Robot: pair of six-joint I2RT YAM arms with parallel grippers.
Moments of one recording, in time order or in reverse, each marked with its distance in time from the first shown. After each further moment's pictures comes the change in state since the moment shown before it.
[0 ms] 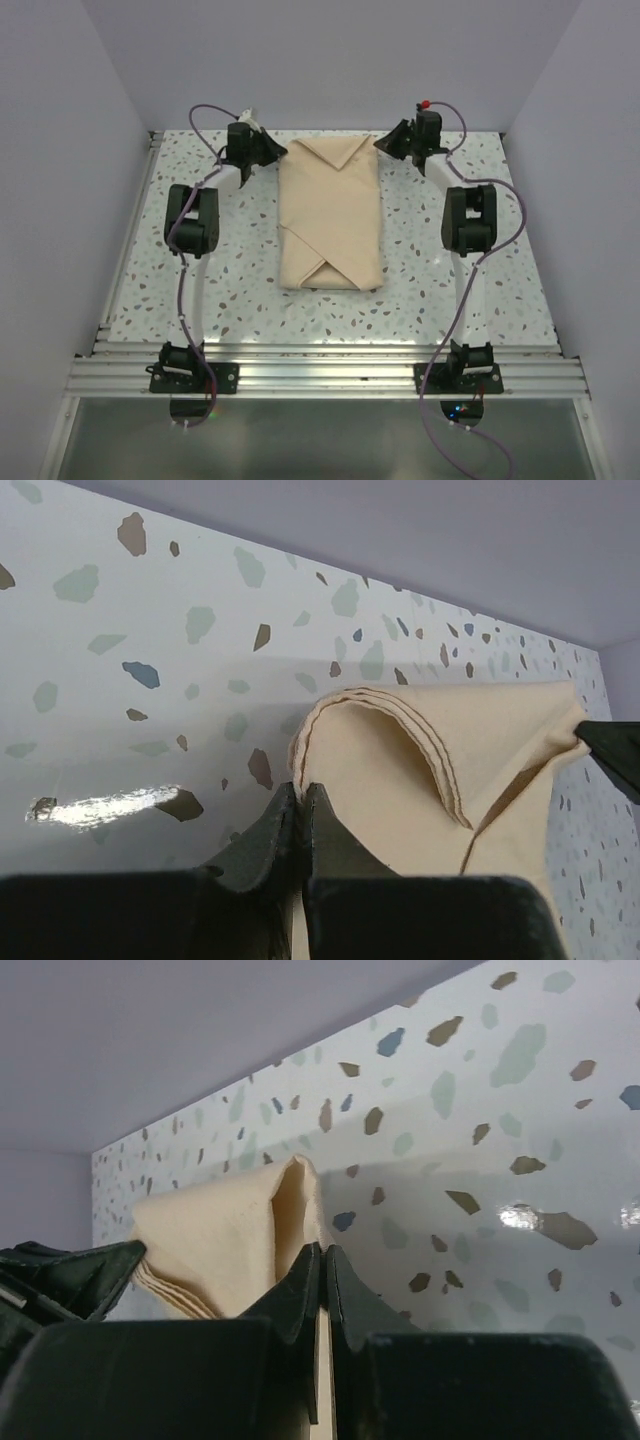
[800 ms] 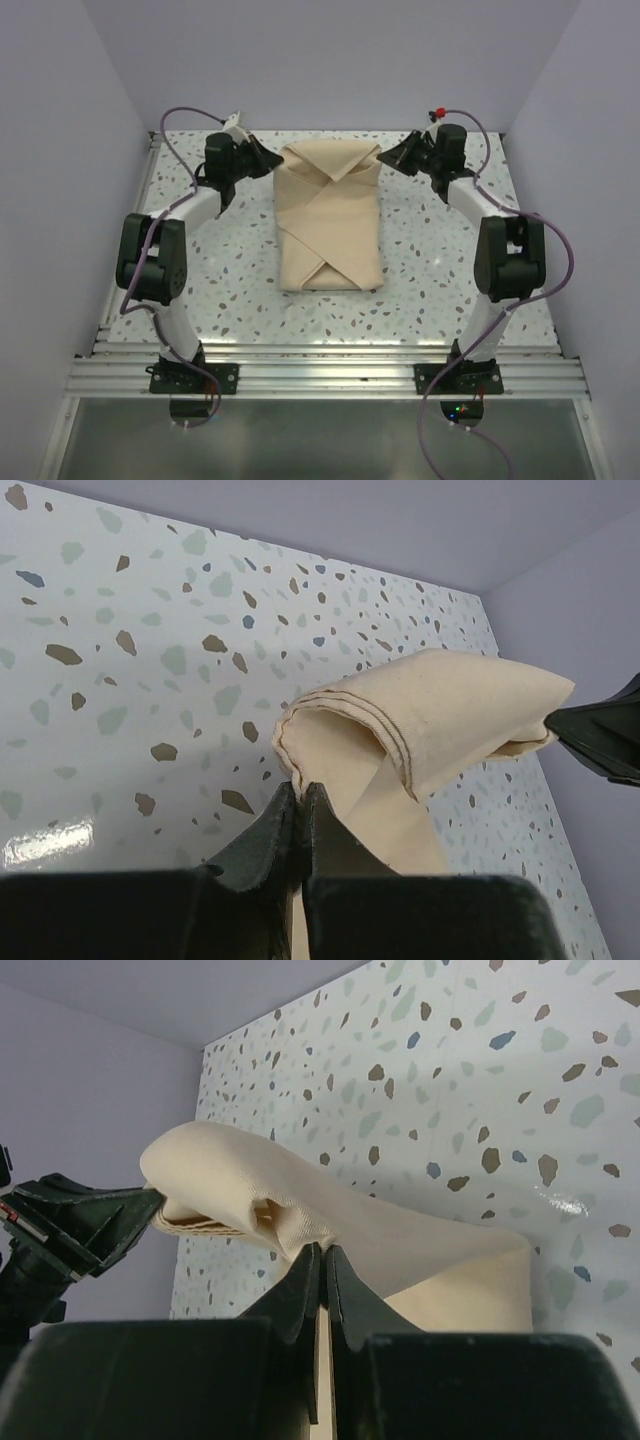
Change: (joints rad) left arm -0.024 -0.621 -0.644 0.138 0.069 0.016; right arm 0.002 -0.623 -0.690 0.177 -0.184 0.008
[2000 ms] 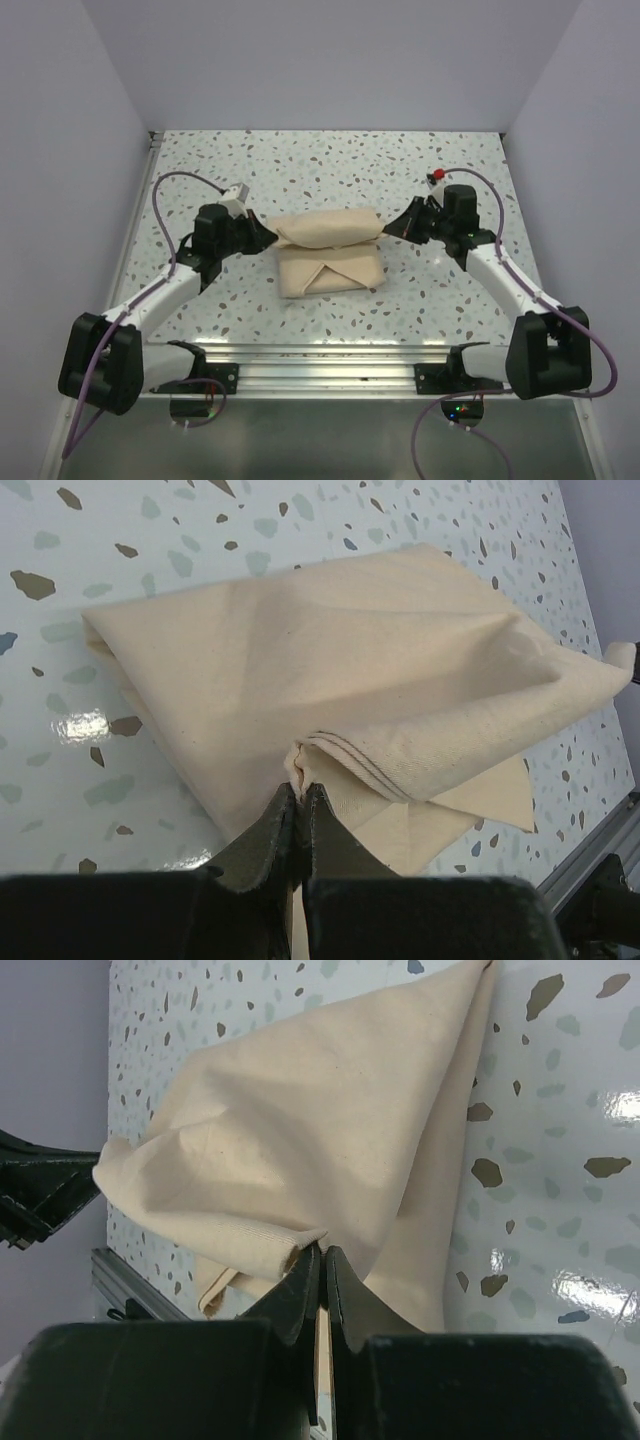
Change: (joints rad) left arm -0.131 -0.694 -0.668 -0.233 -0.084 0.105; right arm 0.066 -0.651 -0.597 -0.290 0.017 -0.176
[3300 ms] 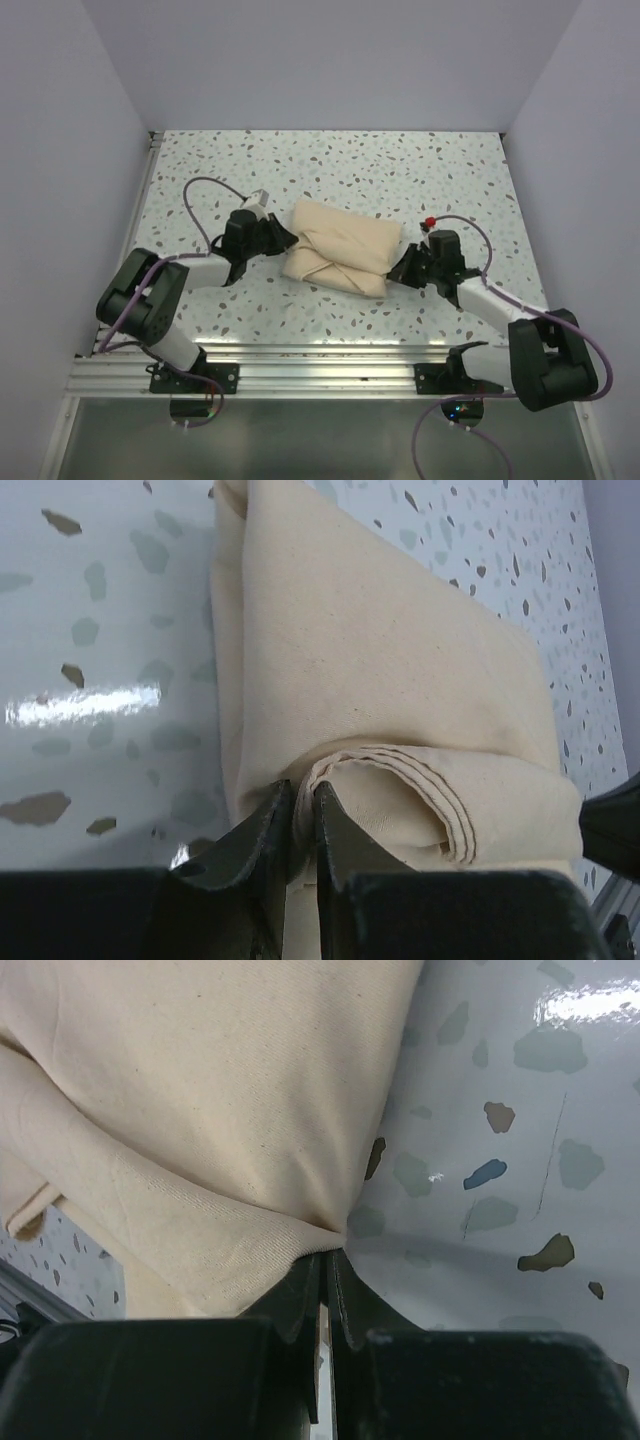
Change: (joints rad) left arm -0.110 0.341 -0.076 0.402 -0.080 -0.146; right arm 0.079 -0.039 -0.367 0.130 0.173 0.033
